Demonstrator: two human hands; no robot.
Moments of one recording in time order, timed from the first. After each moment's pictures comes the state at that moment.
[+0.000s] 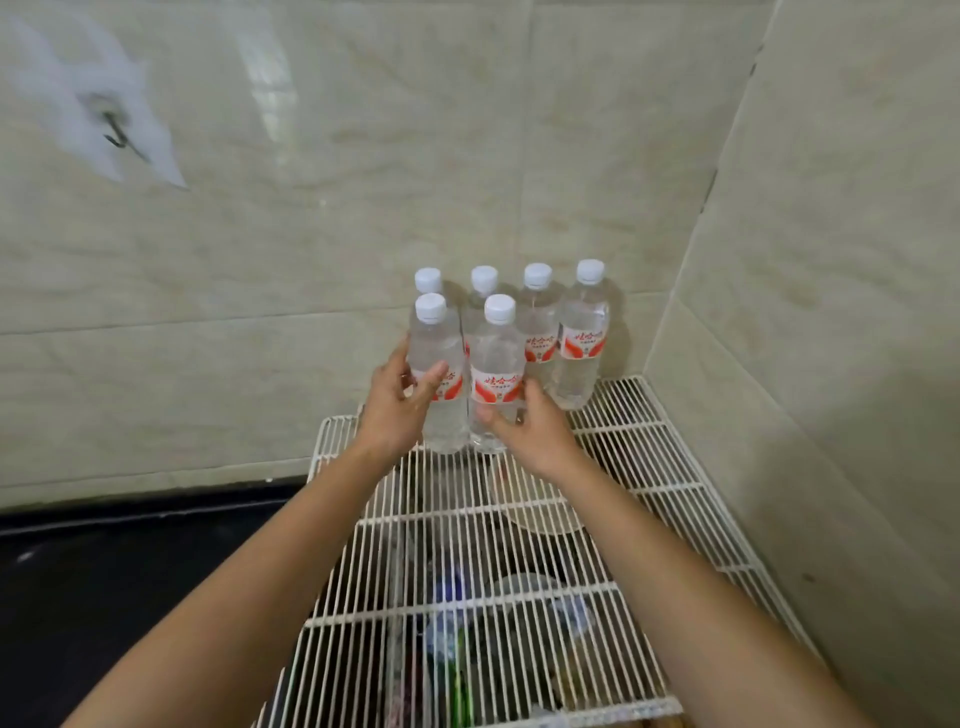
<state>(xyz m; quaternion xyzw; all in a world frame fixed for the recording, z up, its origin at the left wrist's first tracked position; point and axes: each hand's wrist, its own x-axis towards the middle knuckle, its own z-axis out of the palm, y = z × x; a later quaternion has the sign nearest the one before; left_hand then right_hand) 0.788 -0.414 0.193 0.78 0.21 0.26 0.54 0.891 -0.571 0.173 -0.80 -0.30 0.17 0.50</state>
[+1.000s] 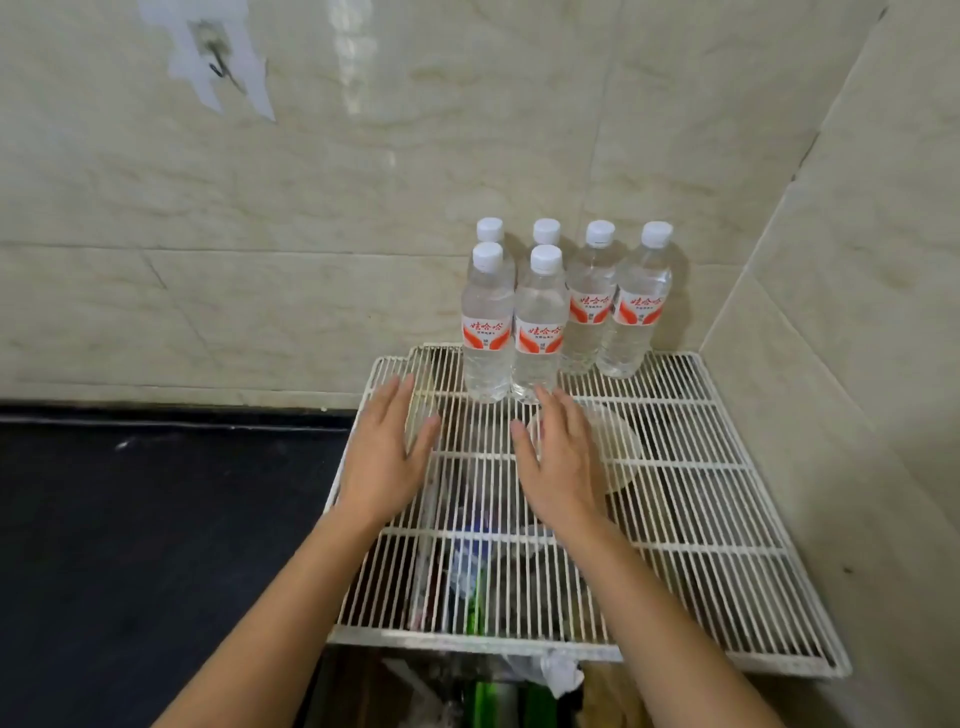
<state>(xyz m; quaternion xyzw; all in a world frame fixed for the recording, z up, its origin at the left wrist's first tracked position) 0.674 -0.451 0.141 0.88 0.33 0.23 0.25 0.813 -0.601 0.132 -0.88 -0.34 0.02 0.34</state>
